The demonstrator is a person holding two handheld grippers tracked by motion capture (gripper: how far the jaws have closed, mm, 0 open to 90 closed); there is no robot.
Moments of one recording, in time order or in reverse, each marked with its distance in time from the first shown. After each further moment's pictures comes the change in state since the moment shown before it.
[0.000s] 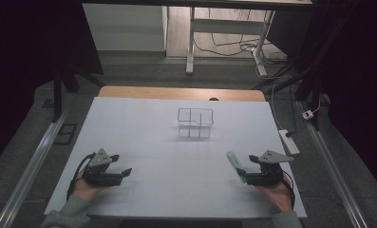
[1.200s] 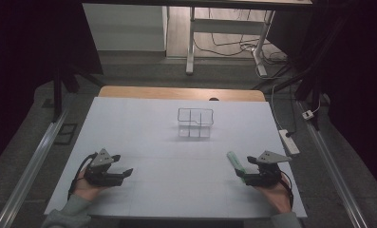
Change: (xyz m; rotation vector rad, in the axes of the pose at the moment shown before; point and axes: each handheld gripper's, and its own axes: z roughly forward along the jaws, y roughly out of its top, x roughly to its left) left arm -0.003 0.002 0.002 0.009 -0.007 0.018; right arm 0.006 0.002 0.002 0.013 0.016 0.005
